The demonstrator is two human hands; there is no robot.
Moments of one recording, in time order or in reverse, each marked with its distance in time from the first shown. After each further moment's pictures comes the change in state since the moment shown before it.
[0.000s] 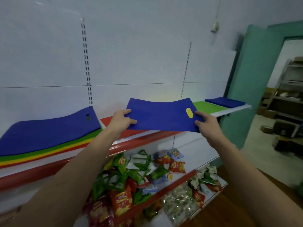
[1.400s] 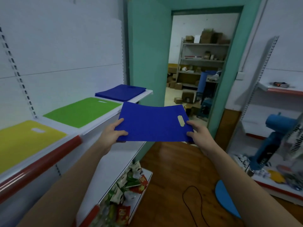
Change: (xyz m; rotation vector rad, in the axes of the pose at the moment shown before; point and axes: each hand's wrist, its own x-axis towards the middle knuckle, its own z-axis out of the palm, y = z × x) left_hand 0.214 0.057 0.629 -0.240 -0.638 -0.043; right_hand 0.228 0.264 -0.447 -0.191 0.296 0.380
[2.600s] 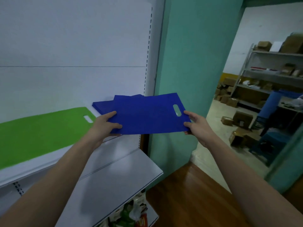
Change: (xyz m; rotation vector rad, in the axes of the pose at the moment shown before) left_hand 0.311 0.022 0.035 -0.042 0.481 -0.011; right_hand 0.461 -0.026 0.056 0.112 -0.380 -0.176
